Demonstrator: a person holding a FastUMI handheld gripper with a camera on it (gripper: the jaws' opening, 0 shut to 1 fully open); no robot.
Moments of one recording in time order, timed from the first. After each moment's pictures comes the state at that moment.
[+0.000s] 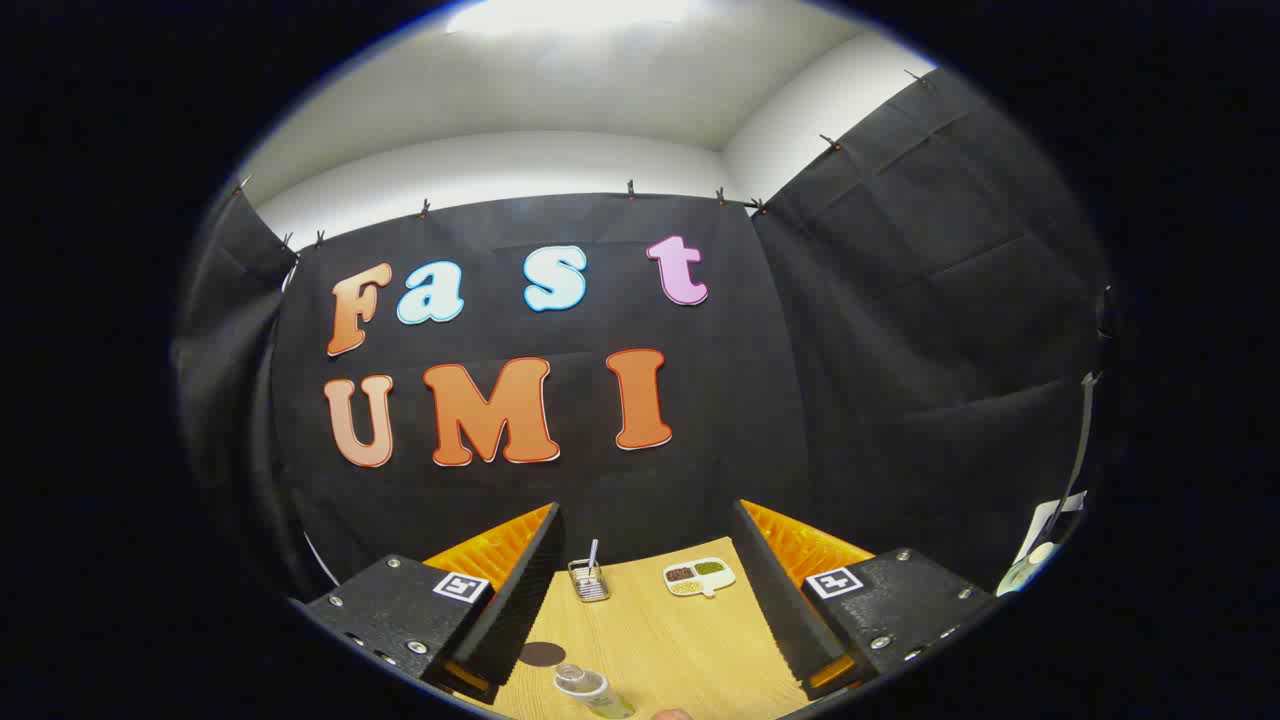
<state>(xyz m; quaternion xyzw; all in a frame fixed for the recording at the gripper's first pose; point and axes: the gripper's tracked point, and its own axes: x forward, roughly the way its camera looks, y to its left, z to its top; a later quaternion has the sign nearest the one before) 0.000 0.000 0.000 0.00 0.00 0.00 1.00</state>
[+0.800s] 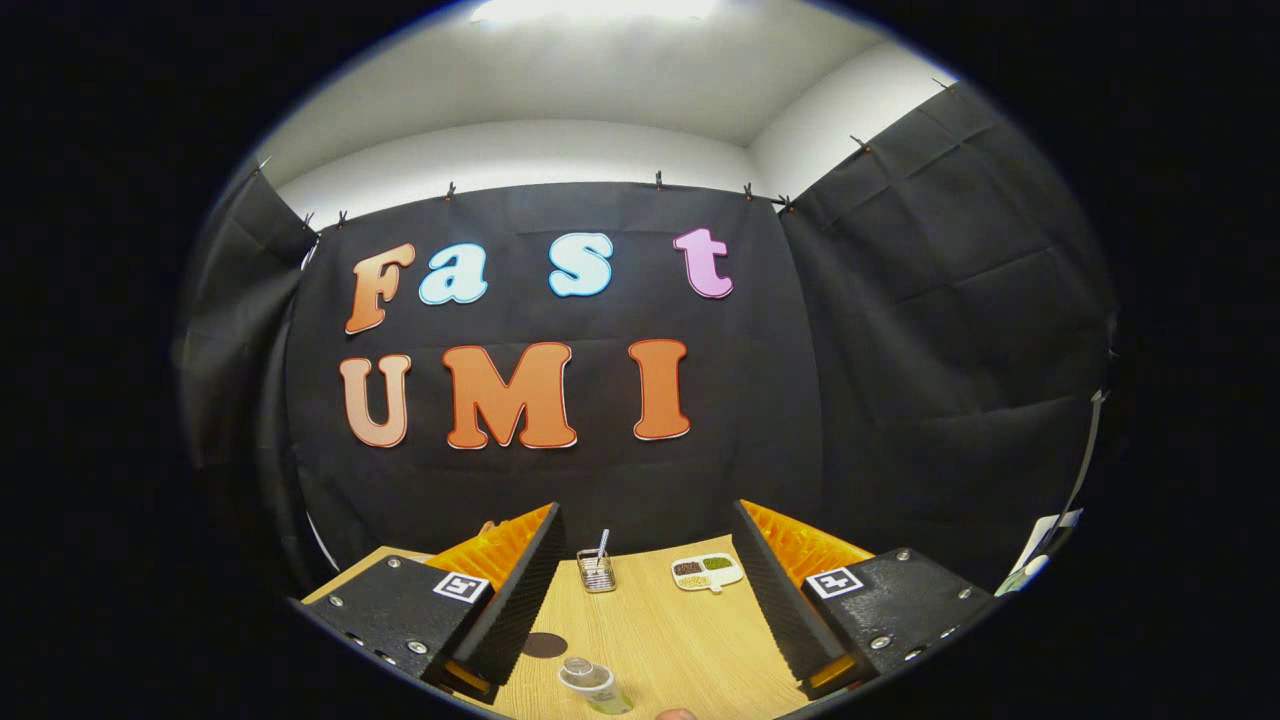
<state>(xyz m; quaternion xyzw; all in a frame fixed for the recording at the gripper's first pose) 0.000 0.022 -0.007 -0.03 0.01 0.02 1.00</state>
